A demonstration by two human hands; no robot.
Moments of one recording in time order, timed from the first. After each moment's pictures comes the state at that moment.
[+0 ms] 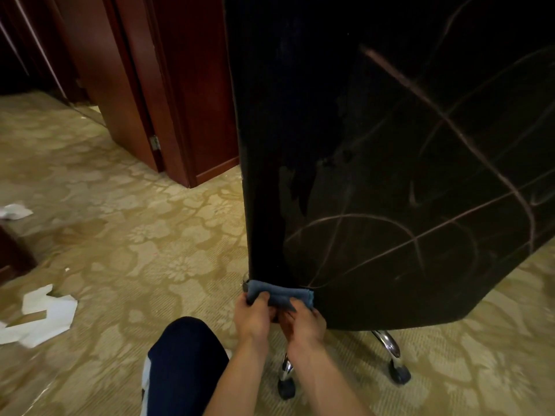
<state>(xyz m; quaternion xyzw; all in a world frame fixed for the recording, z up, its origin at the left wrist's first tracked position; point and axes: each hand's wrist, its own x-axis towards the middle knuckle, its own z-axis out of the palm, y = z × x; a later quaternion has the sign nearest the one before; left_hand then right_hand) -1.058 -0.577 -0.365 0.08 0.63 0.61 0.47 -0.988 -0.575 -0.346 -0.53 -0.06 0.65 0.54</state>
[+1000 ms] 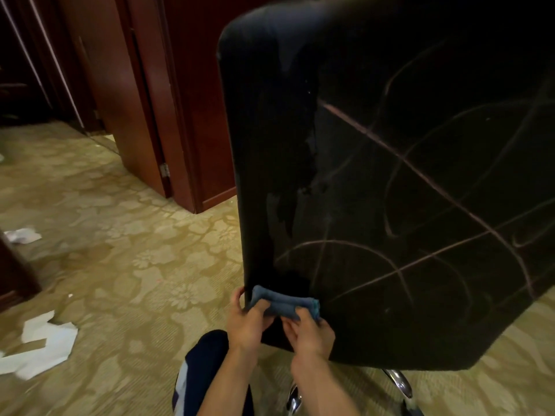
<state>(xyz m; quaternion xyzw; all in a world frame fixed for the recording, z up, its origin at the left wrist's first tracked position) -1.088 -0.567 -0.322 0.16 0.56 0.65 0.48 -1.002 -0.565 -0.302 -0.54 -0.09 0.62 0.56</state>
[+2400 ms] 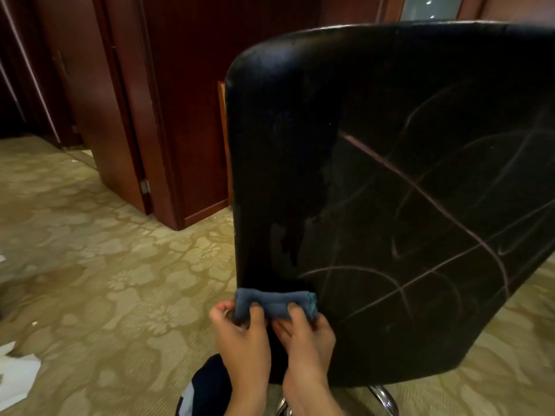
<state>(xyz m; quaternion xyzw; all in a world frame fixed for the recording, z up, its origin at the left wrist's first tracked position) -1.038 -0.583 -0.256 0.22 0.60 0.72 0.26 -0.981 -0.576 -0.240 -0.50 -0.17 0.60 0.61</state>
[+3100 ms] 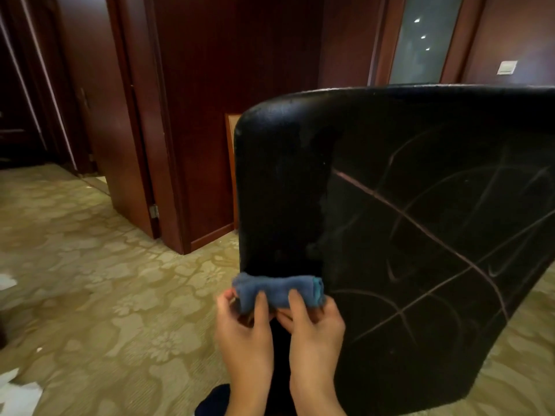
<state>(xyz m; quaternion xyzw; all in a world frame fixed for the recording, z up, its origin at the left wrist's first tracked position) -1.032 -0.584 -0.204 0.31 0.54 0.77 0.17 -0.970 -0.578 -0.183 -0.45 -0.35 0.51 0.65</state>
